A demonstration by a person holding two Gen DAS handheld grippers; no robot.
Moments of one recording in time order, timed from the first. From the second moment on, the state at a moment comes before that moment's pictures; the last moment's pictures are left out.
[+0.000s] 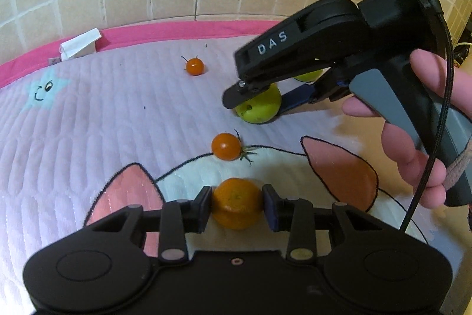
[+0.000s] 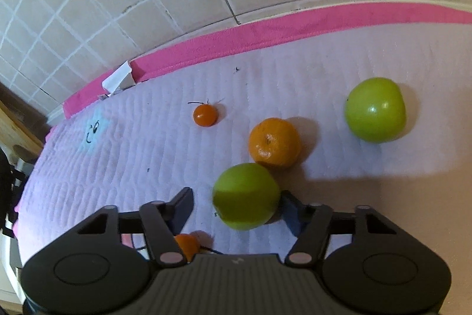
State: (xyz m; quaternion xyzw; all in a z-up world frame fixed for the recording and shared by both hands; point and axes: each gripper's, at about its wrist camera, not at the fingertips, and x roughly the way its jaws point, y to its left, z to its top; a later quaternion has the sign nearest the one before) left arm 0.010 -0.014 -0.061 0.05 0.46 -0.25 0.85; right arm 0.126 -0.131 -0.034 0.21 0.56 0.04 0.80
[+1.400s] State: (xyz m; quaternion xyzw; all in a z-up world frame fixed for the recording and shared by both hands) left arm -0.007 -0.230 0.033 0.08 0.35 -0.47 0.81; right arm -0.104 -0.387 0.115 0.22 0.41 -0.22 0.86
